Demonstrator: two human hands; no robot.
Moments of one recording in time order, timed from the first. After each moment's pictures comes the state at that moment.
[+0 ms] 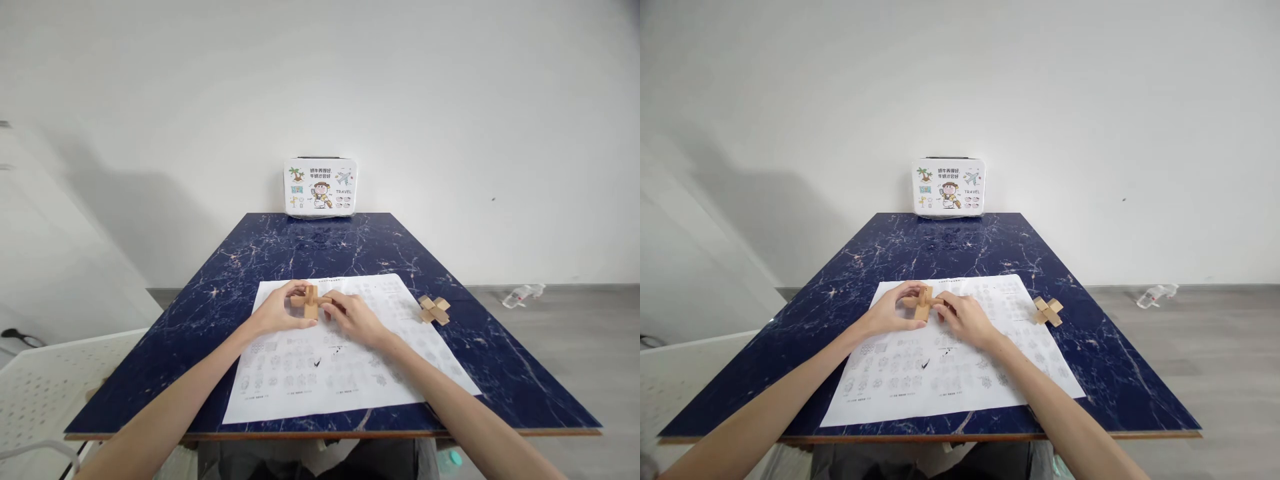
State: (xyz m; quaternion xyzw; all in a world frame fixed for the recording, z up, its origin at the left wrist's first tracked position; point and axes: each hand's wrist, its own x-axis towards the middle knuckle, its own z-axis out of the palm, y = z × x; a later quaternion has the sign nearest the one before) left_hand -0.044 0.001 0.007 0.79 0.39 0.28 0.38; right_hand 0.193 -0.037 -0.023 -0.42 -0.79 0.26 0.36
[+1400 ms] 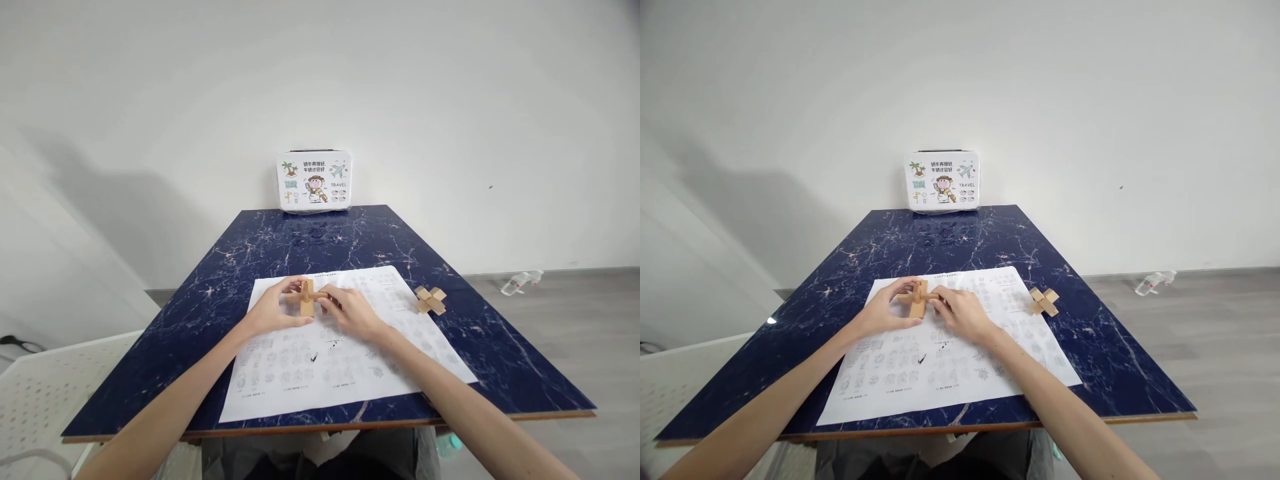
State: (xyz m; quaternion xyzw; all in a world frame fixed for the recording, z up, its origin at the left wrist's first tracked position) left_hand -0.044 0.000 0.005 0.83 0.38 0.27 0.32; right_hand 0.196 -0.036 -0.029 -0.44 -0.80 0.20 0.35
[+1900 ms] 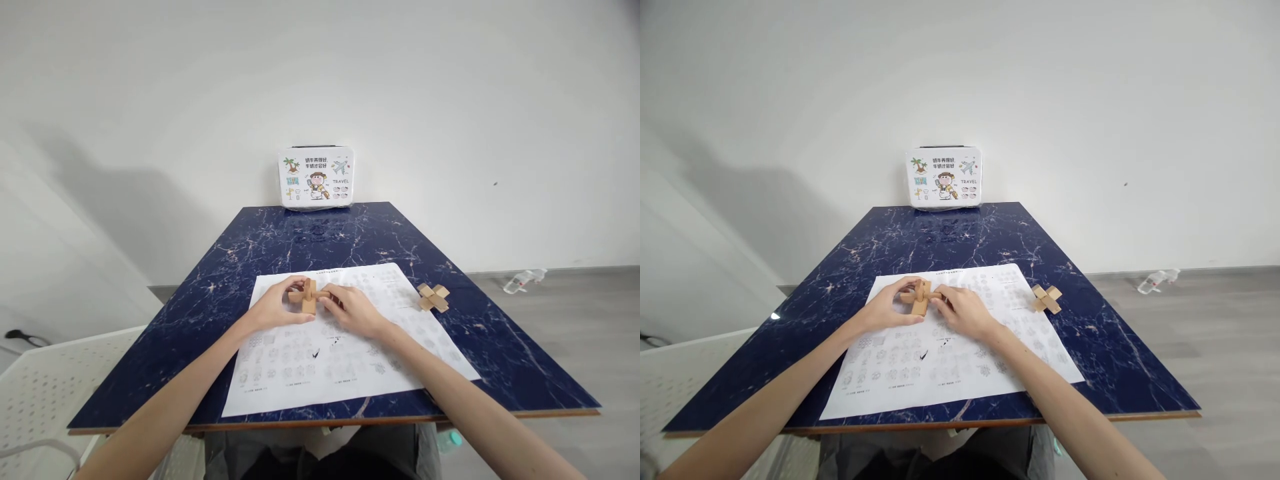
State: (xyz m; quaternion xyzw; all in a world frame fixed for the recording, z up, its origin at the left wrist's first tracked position) left_hand -0.044 0.003 0.004 0.82 0.38 0.25 0.34; right_hand 0.196 -0.034 -0.034 -0.43 -0.81 0.20 0.34
